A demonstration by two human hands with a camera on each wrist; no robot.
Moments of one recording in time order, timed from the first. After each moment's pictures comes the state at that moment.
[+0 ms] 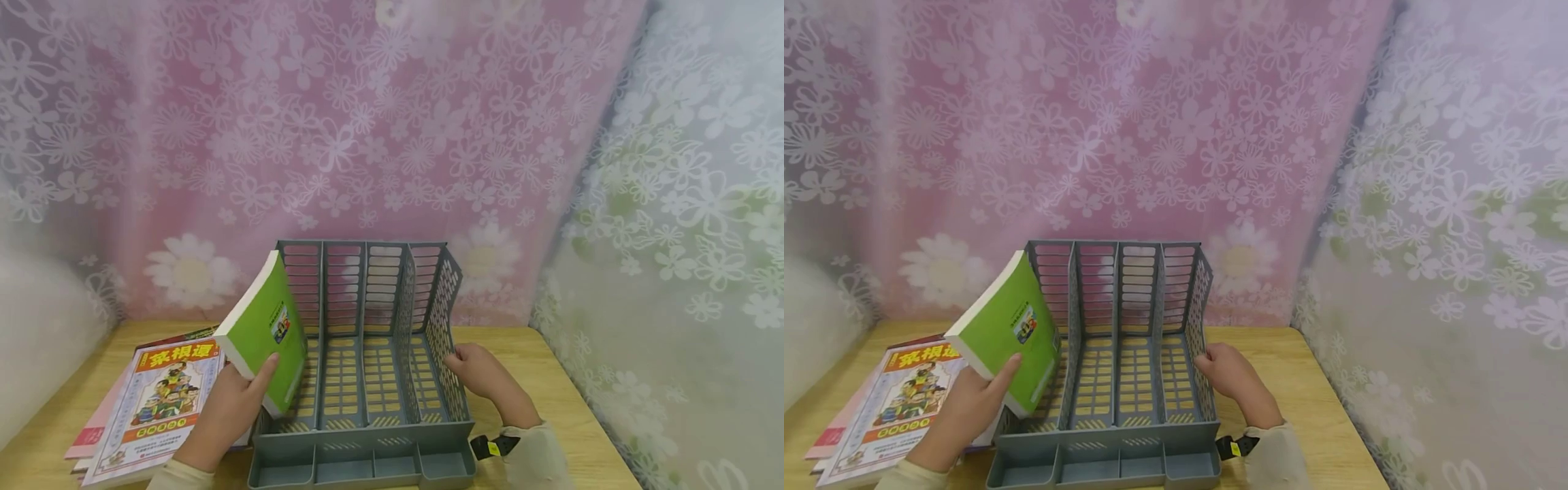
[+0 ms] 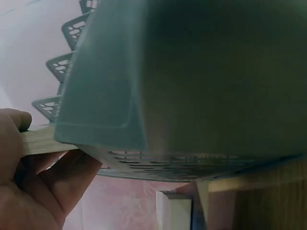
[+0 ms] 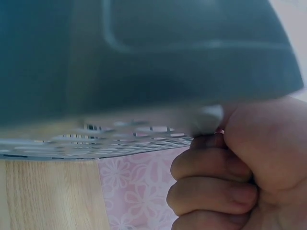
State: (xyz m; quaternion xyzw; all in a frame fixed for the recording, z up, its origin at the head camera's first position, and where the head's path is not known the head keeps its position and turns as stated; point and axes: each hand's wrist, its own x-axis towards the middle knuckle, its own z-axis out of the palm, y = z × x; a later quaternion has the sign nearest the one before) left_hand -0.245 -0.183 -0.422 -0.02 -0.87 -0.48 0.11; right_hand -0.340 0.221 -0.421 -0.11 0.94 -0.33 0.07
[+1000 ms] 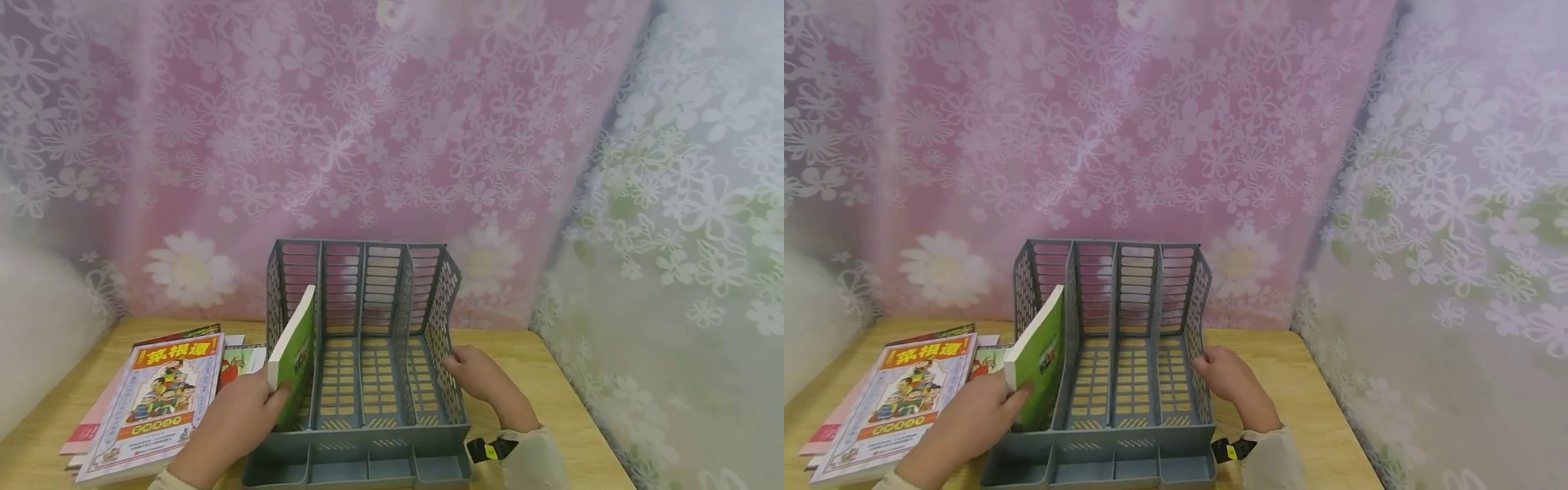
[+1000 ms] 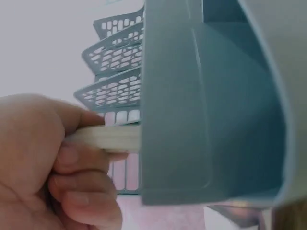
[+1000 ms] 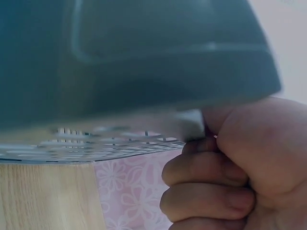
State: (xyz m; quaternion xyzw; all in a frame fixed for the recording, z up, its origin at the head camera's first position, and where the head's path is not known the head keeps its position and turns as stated) left_hand -0.230 -0.158 -0.406 -0.03 -0.96 -0.29 0.06; right_hand -0.340 0.220 -0.418 -0.11 0.94 -0.31 0.07
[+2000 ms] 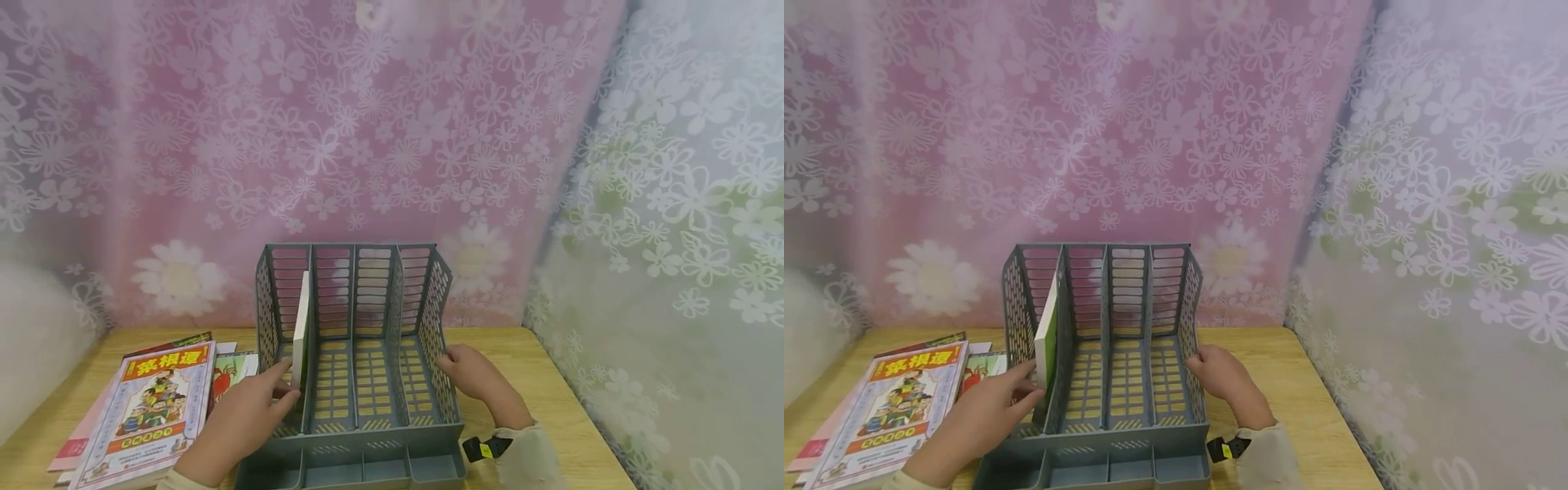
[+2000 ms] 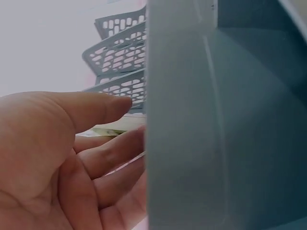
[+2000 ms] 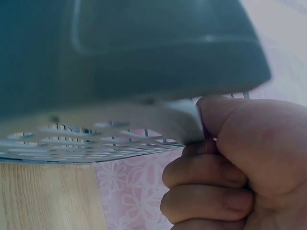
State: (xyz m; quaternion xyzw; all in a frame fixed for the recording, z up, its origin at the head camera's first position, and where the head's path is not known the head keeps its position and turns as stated) left_hand -0.246 -0.150 -0.403 -0.06 -0.96 -0.29 0.02; right_hand -0.337 0.221 -0.414 -0.11 0.94 -0.32 0.07
